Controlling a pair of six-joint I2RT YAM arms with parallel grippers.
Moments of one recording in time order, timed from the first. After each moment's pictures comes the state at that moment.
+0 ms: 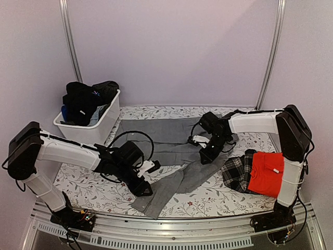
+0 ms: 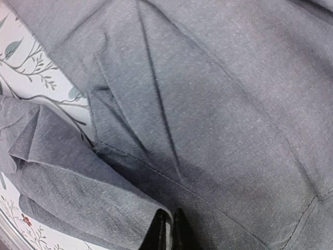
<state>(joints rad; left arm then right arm) -0.93 1.58 0.75 -0.28 0.28 -0.09 0.66 1.95 1.34 -0.75 -0.18 -0.17</state>
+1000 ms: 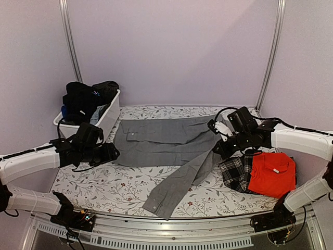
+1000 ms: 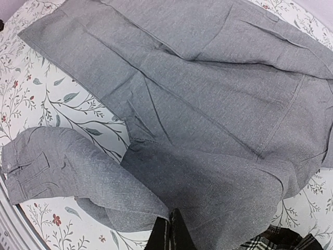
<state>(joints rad) -0.59 1.09 0.64 -0.38 -0.14 -0.76 0.66 1.38 0.94 -0.46 -0.11 -0.02</state>
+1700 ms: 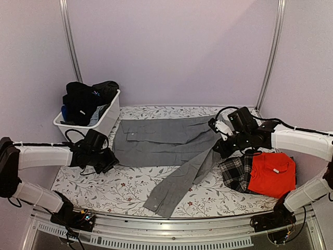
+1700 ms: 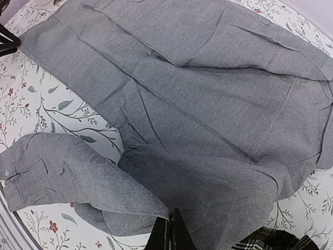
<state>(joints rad) -0.50 1.30 0.55 -0.21 -0.03 -1.10 0.66 1.37 0.93 -0.42 -0.08 -0.01</state>
